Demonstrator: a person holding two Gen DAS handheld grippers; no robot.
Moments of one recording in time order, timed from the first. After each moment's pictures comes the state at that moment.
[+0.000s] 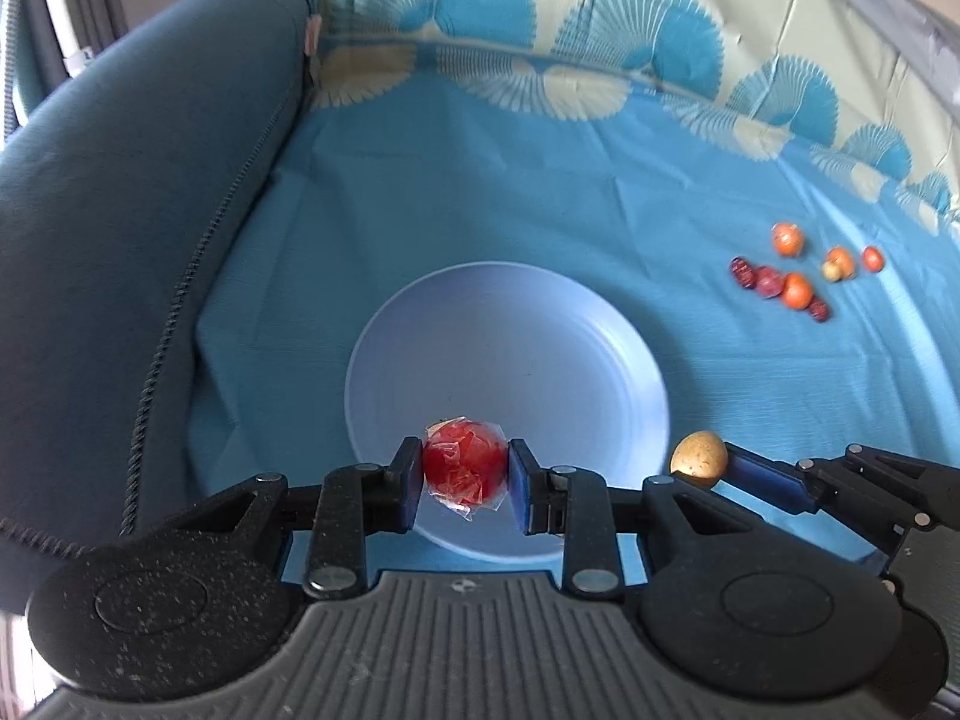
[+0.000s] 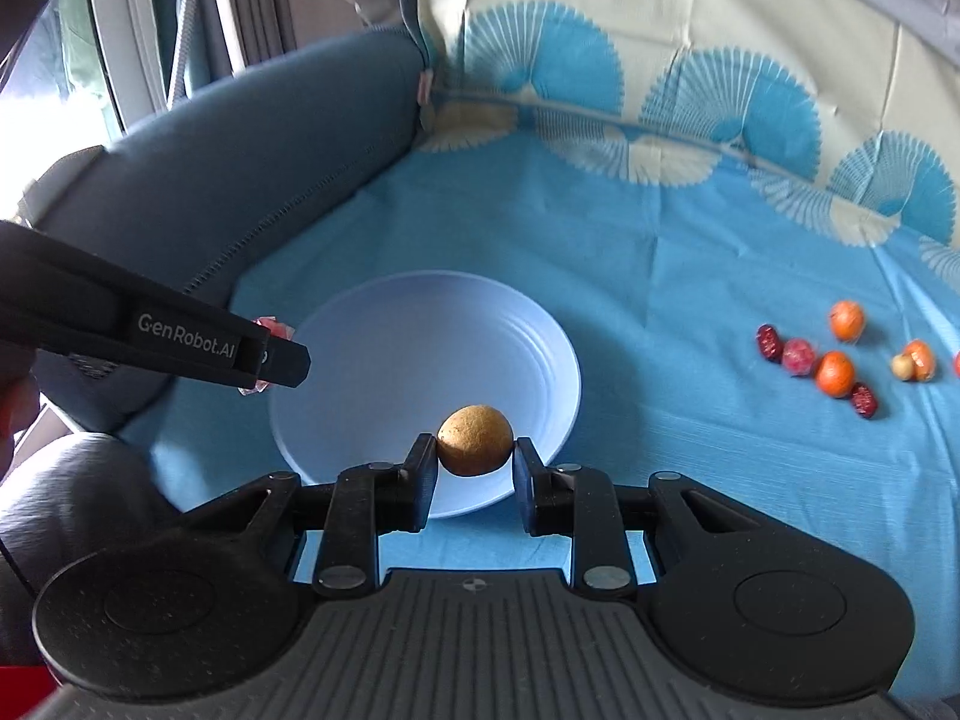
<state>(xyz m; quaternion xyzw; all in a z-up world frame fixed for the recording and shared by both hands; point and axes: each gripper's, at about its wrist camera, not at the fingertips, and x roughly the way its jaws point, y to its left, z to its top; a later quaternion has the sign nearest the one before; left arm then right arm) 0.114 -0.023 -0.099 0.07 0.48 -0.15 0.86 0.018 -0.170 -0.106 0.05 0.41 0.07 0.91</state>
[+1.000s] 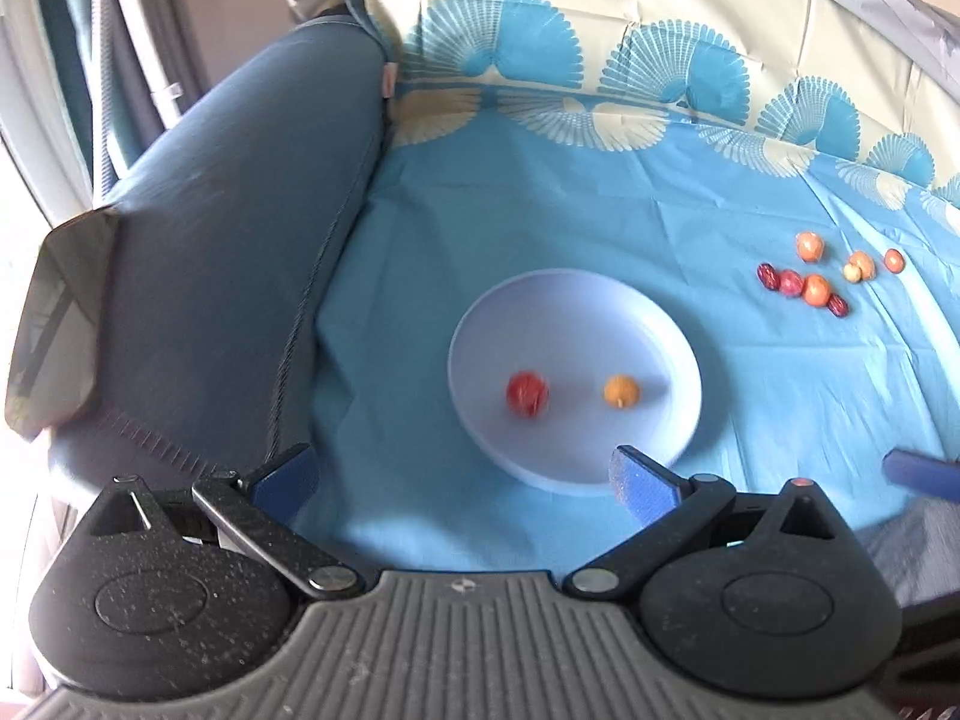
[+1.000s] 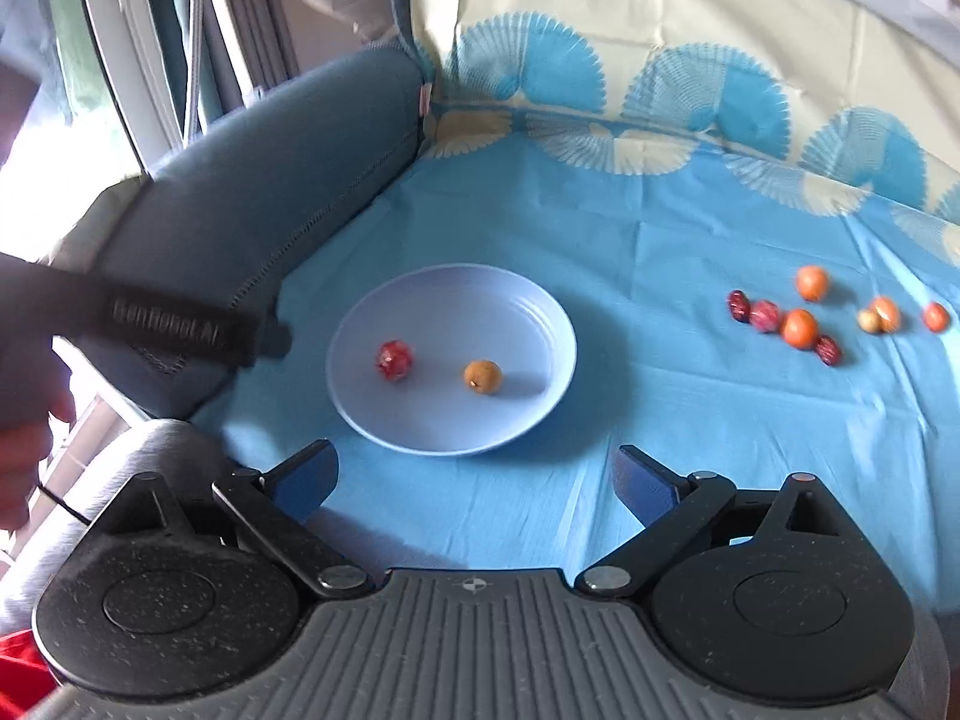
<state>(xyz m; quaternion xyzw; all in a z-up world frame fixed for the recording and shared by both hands) 0.035 0.018 -0.044 0.09 0.45 -0.09 0.88 -0.053 -0.178 -0.047 0.09 0.41 0.06 0.91</state>
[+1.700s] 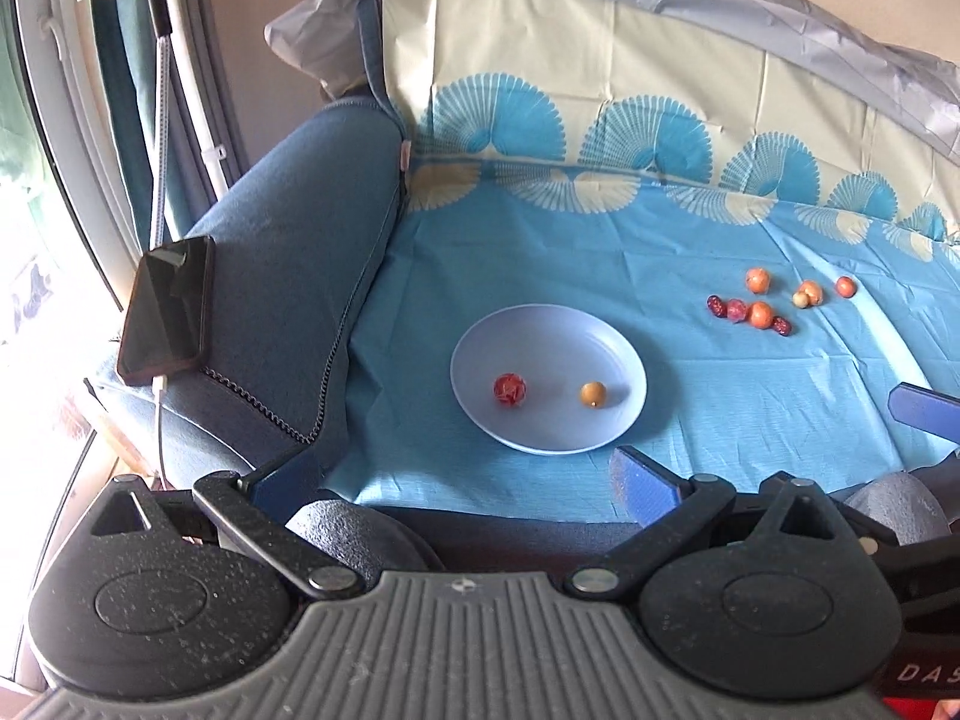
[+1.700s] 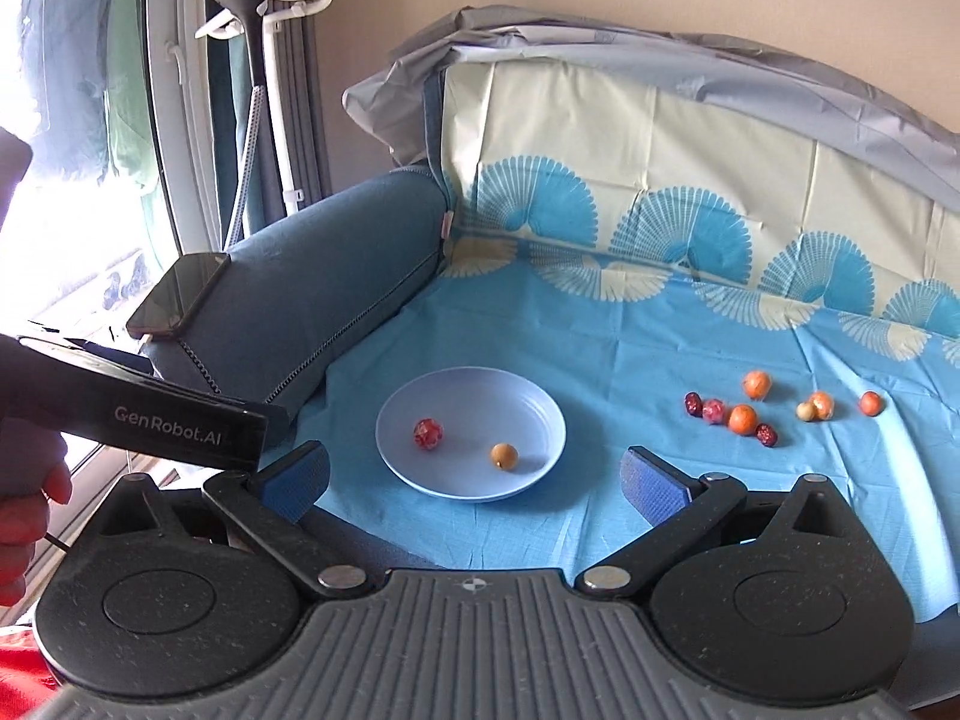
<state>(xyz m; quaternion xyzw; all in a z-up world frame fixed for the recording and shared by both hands) -0.072 0.031 0.010 0.09 0.37 -0.09 0.92 -0.154 -0.165 0.017 0.05 0.29 0.05 0.95</state>
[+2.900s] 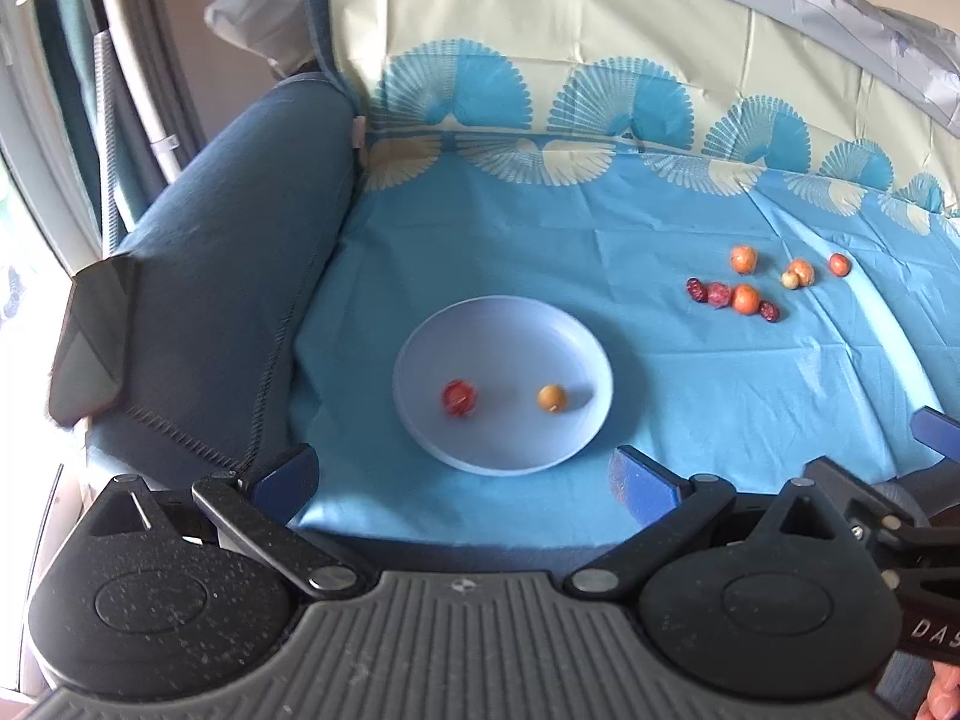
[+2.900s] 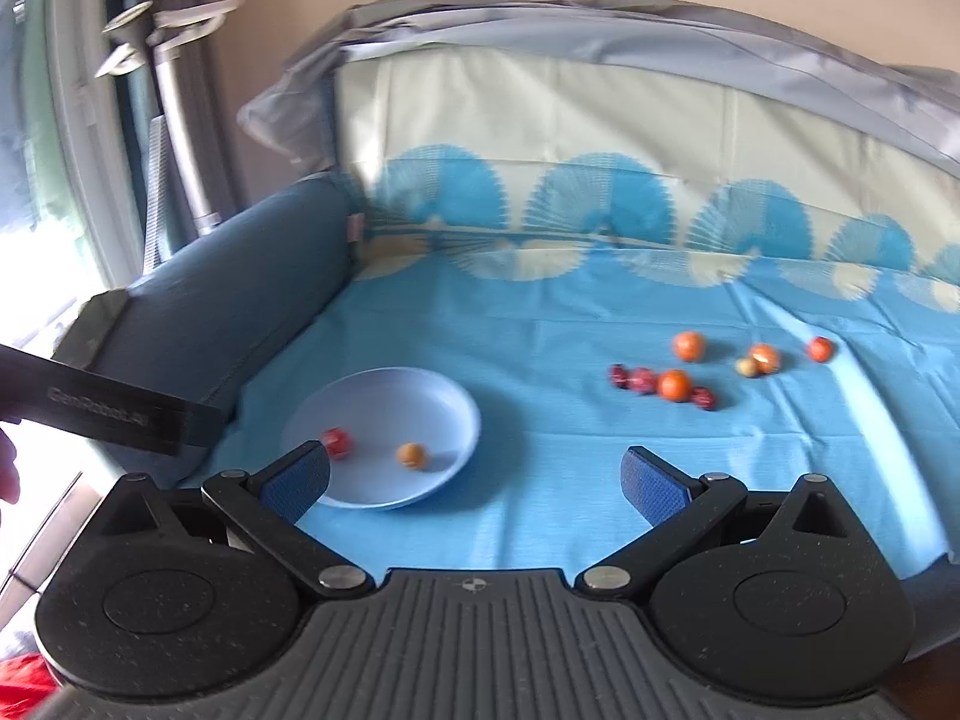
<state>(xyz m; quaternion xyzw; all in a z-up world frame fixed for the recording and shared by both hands) -0.017 -0.029 0.002 0.11 0.42 -0.11 0.89 -0.132 -0.231 -0.013 0.11 0.30 -0.02 0.95</state>
